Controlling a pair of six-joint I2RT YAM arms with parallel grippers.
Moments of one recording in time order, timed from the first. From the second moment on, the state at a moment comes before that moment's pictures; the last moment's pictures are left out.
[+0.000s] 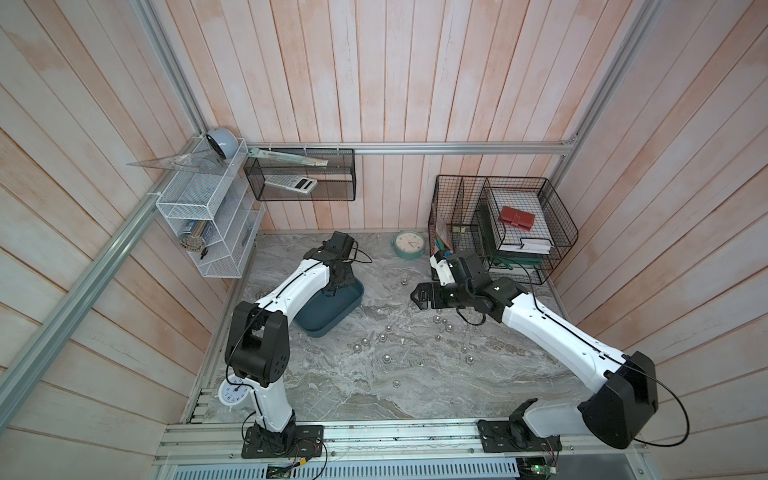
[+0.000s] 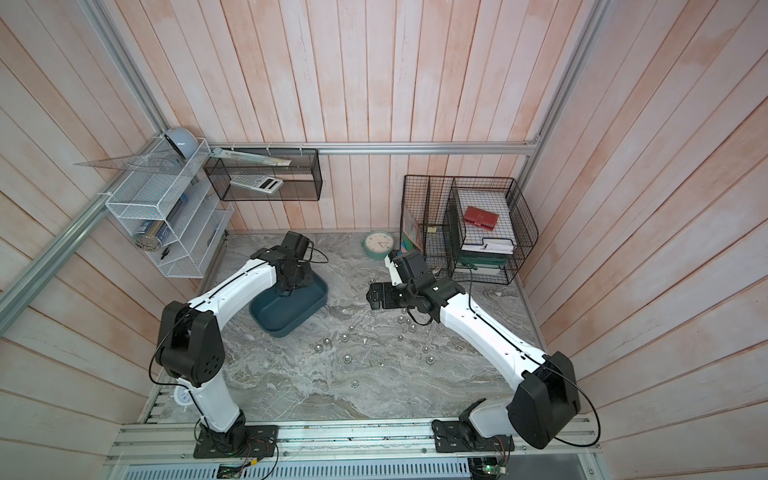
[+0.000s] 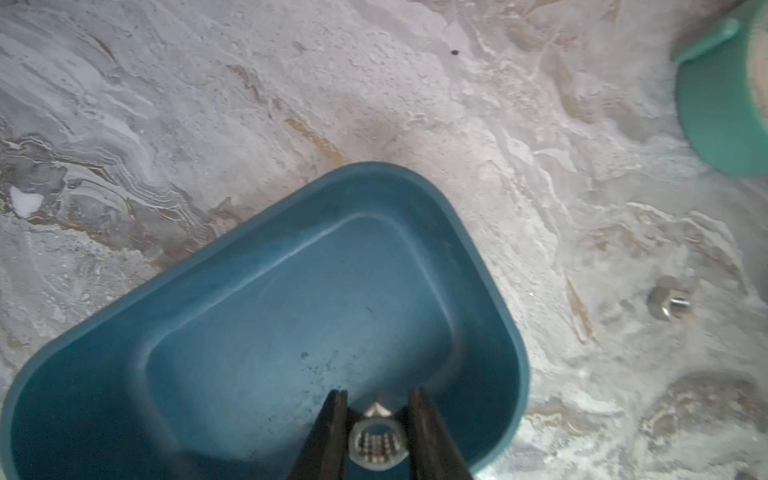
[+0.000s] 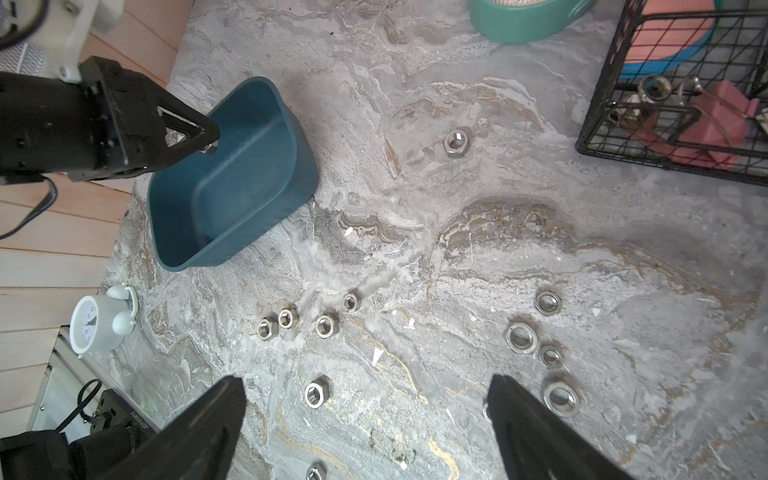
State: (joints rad) left arm -0.33 1.84 1.49 -0.79 -0.18 -0.55; right arm 0.63 1.40 1.20 -0.62 -0.16 0.44
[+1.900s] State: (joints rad) left arm -0.48 2.01 1.77 -0.74 -0.16 -0.52; right arm 0.60 1.26 1.11 -0.67 0.02 0.47
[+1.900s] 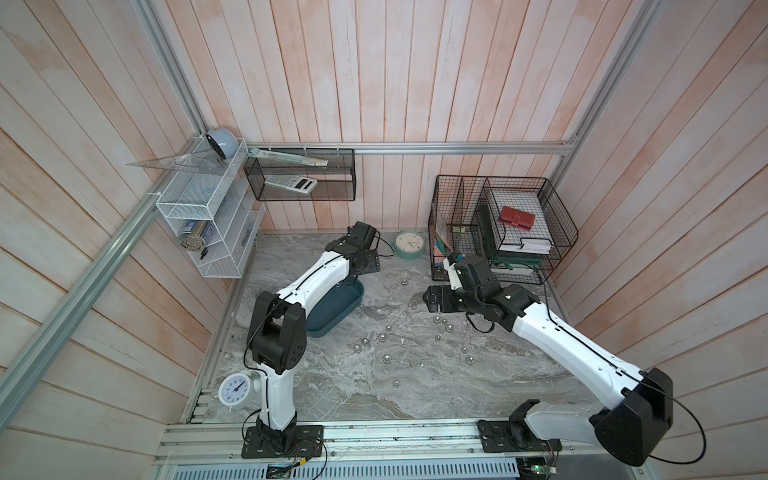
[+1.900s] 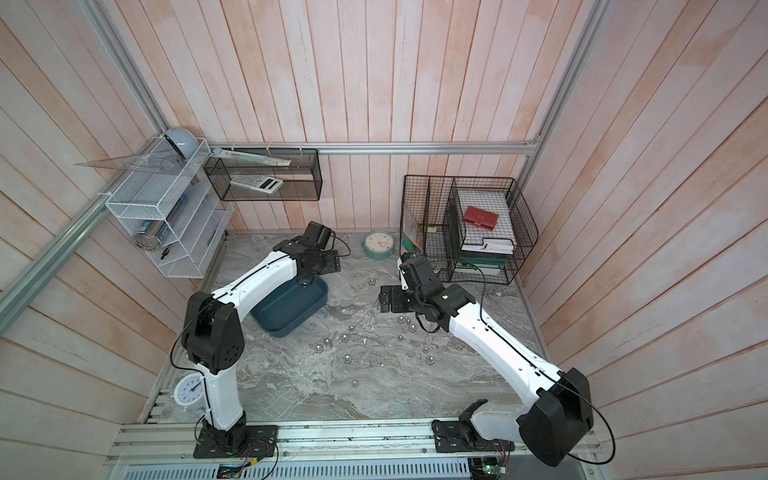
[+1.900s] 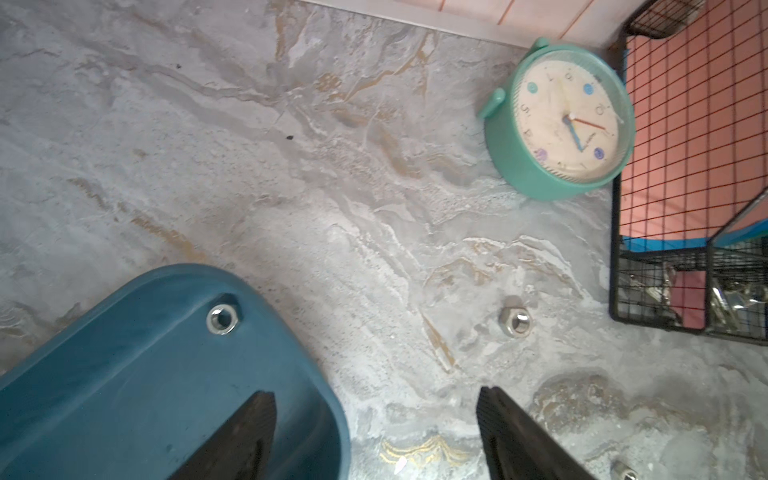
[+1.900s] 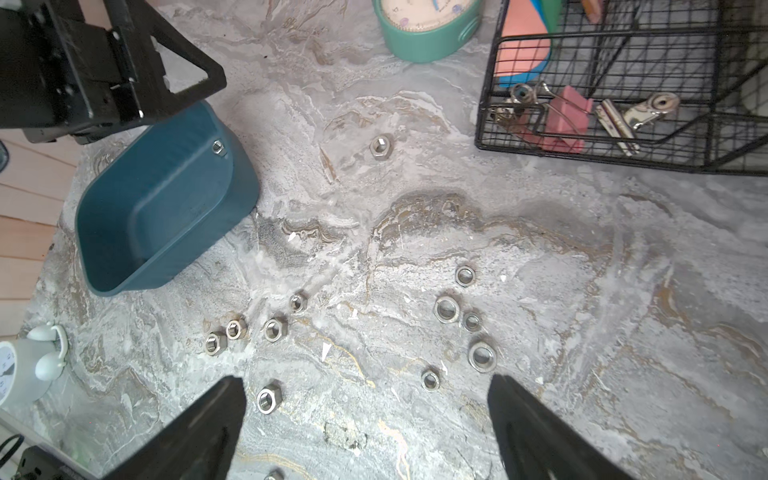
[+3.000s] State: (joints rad) left arm -0.64 2.46 2.22 -0.79 -0.16 -0.39; right arm 0.55 1.12 1.05 -0.79 0.10 0.52
